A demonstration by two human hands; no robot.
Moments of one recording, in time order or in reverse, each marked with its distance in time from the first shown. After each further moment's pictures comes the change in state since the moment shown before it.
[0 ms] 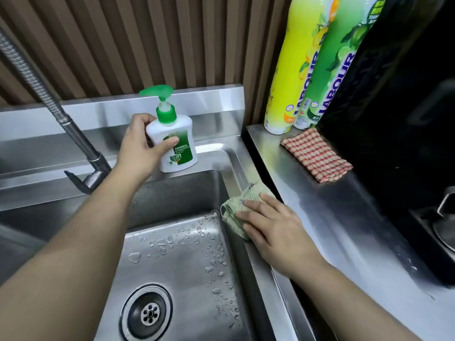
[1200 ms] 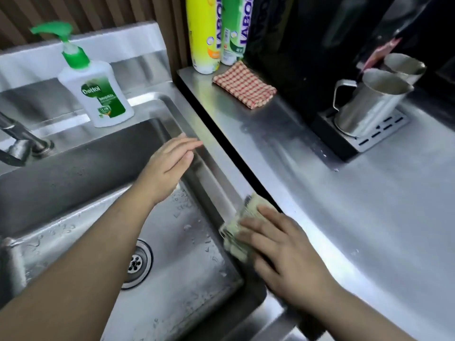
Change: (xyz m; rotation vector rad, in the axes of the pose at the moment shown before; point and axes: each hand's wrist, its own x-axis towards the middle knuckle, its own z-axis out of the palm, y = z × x) left_hand -0.135 0.017 0.073 0.065 -0.624 0.400; right_hand -0.188 -0.053 -0.027 -0.023 -0.027 0.151
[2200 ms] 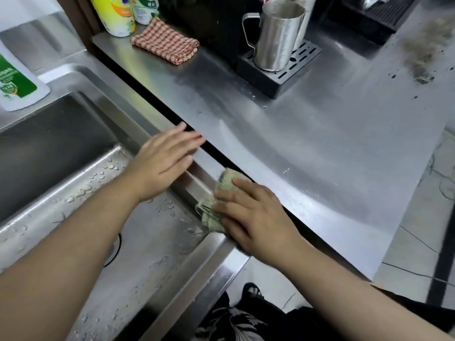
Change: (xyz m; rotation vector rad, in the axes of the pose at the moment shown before) left_hand -0.041 0.076 0.056 0.299 -0.393 0.351; right_hand -0.085 -0.018 0.007 -0.040 0.163 0.207
